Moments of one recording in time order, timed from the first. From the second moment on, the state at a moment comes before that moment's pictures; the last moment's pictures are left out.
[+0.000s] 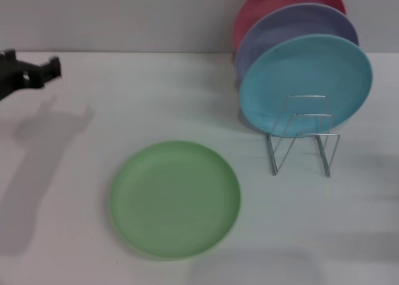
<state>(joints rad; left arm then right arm) -0.12 -1.94 -1.43 -1.52 2.76 -0.41 0.04 0.28 2.09 2.07 0.07 -0.20 1.52 -2.88</state>
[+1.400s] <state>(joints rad) -0.28 -2.06 -1.70 -1.40 2.40 -1.26 0.44 0.29 2.09 2.07 0.07 -0.20 1.47 -2.88</state>
